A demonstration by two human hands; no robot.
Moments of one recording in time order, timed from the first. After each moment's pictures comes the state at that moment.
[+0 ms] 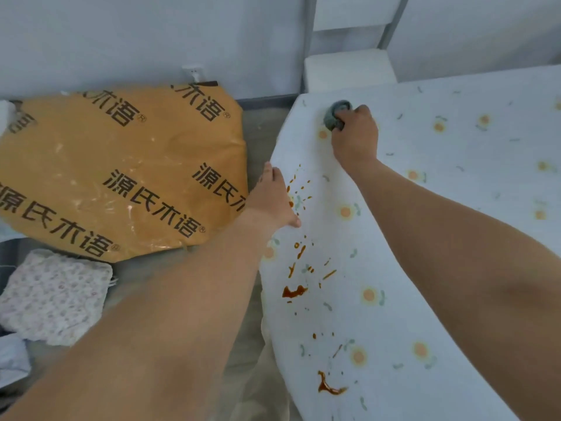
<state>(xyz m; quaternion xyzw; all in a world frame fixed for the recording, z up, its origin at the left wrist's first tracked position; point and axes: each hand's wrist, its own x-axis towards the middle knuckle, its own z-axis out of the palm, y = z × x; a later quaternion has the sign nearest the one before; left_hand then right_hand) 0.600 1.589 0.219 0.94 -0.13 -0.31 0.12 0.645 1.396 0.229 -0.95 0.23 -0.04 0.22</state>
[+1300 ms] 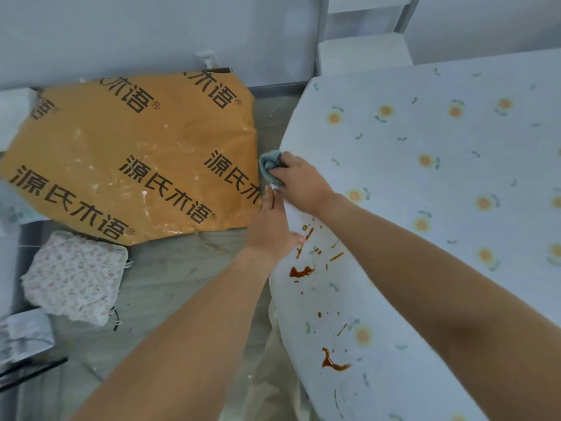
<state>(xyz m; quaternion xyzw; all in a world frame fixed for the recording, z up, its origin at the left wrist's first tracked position) 0.513 1.622 0.211 0.94 -0.09 -0.27 0.17 0.574 1.497 0.190 -0.96 -0.13 0.06 0.23</state>
